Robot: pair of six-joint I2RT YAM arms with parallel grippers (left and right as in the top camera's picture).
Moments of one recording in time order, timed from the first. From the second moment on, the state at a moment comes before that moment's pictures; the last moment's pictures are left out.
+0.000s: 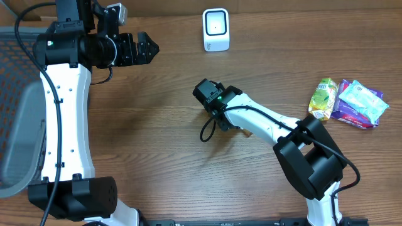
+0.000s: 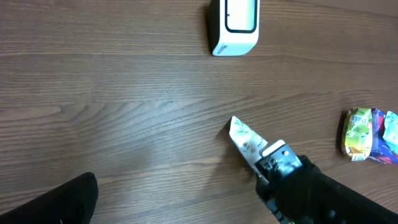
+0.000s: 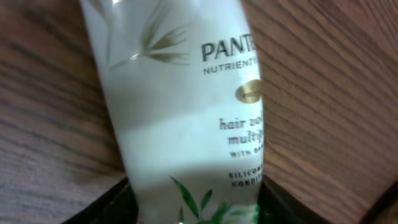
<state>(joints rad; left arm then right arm) 0.08 1.75 1.95 -1.20 0.41 -0.05 0.72 2.07 1.47 -0.85 0.44 0.12</state>
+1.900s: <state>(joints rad) 0.08 1.75 1.95 -1.20 0.41 -0.05 0.34 2.05 1.61 -1.03 -0.20 0.08</state>
